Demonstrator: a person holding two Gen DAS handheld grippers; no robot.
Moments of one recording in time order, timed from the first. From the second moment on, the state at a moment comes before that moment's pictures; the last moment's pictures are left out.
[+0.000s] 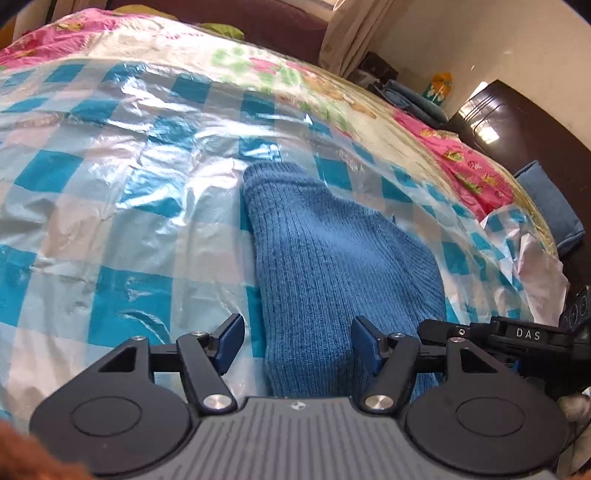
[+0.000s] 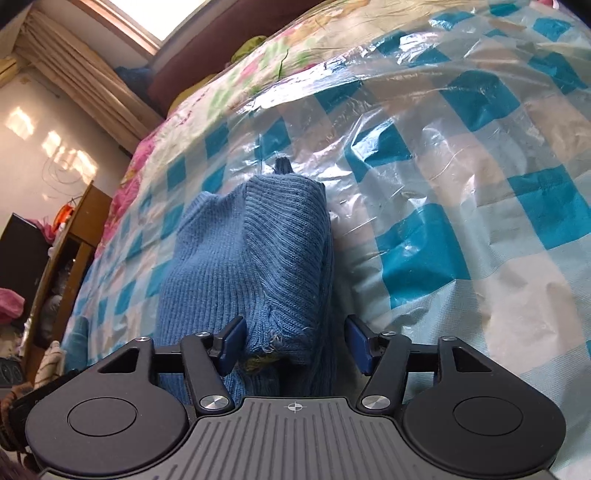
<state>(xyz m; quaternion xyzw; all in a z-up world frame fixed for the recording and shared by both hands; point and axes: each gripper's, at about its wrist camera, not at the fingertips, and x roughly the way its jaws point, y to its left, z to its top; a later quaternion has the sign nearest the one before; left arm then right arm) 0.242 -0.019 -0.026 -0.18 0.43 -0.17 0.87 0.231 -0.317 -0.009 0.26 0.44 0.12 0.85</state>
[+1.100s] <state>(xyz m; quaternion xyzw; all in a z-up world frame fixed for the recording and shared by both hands) 0.196 -0.029 -0.005 -0.10 0.40 -0.17 0.89 0.184 -0.289 0.050 0.12 0.37 0.11 0.91</state>
